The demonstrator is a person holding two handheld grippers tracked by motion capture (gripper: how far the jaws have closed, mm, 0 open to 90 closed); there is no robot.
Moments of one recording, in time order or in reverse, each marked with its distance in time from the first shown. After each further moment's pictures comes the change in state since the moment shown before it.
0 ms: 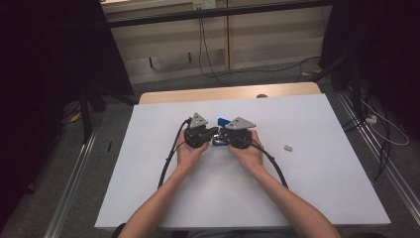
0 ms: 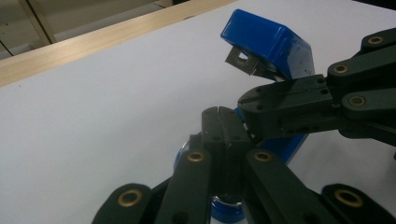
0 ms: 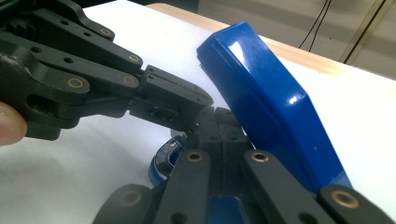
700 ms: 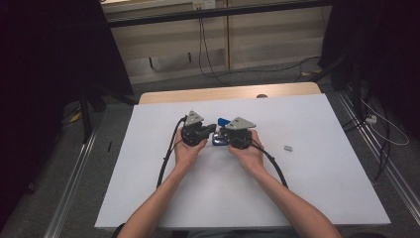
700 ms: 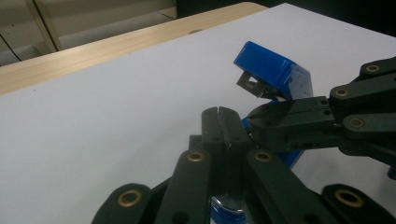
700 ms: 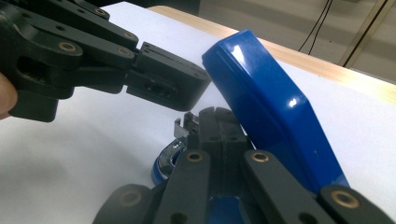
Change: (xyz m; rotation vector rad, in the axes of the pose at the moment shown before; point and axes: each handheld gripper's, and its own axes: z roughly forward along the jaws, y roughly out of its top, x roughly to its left) left arm 0.006 0.004 -0.008 -0.041 0.000 -0.044; right arm 0.001 0.002 -0.002 -0.006 0.002 -0.002
